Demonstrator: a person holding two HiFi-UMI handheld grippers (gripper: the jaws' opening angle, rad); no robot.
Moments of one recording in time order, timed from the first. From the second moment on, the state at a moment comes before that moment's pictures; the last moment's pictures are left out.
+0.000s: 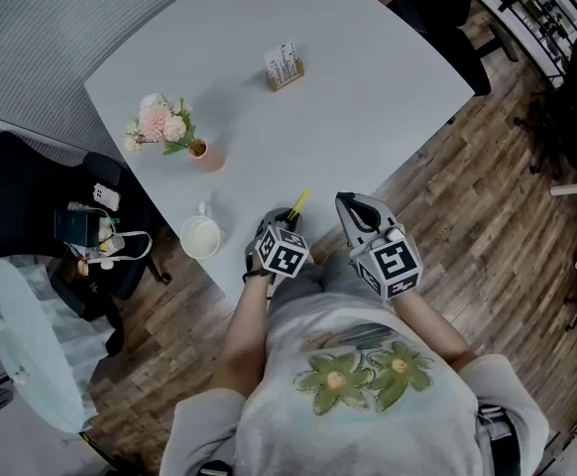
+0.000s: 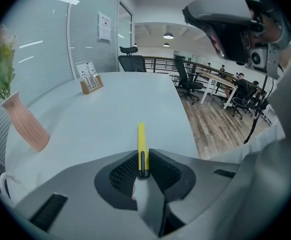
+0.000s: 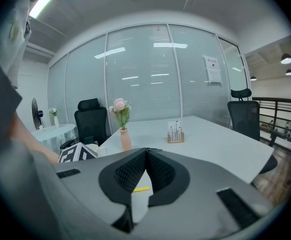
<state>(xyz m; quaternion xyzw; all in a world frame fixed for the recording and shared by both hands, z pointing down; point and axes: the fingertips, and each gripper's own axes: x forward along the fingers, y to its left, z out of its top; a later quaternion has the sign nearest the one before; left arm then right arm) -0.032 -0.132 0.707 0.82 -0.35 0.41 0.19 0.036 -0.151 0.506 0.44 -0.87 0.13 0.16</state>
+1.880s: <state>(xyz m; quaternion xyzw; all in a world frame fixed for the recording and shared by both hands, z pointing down) -0.046 -0.165 0.588 0.84 -0.42 0.33 0.11 0.020 -0.140 0.501 0.41 -0.89 0.11 0.16</state>
